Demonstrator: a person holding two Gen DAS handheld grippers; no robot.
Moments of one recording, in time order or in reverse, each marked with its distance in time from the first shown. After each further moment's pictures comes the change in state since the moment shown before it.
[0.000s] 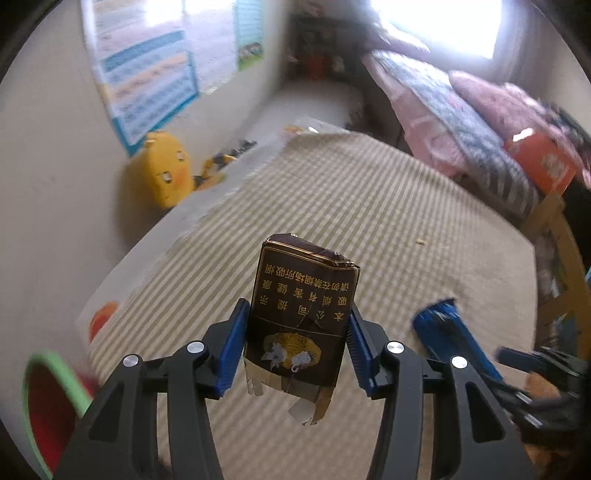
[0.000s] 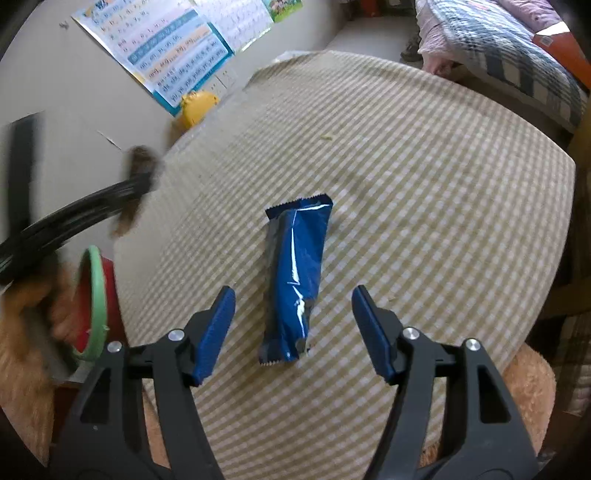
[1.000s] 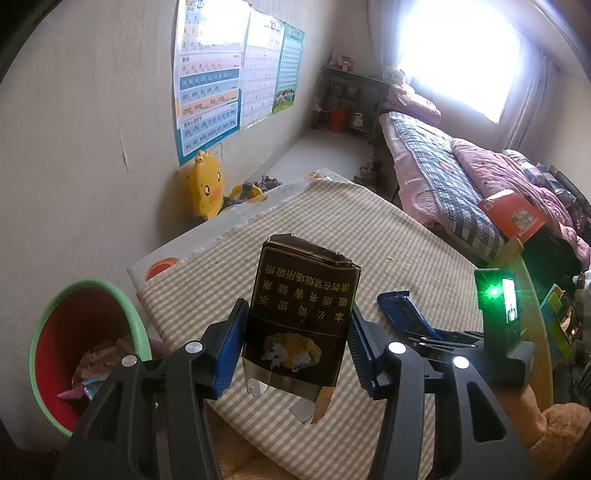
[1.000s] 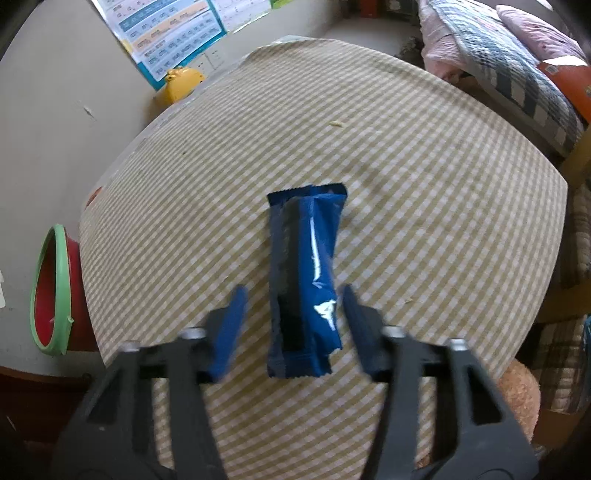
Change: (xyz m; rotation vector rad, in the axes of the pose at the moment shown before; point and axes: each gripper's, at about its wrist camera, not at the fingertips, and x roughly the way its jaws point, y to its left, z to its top) left arm -0.116 0.029 -0.072 -0.131 -0.180 -0.030; right arm 0.020 0.031 -0.006 -0.067 0.037 -0.116
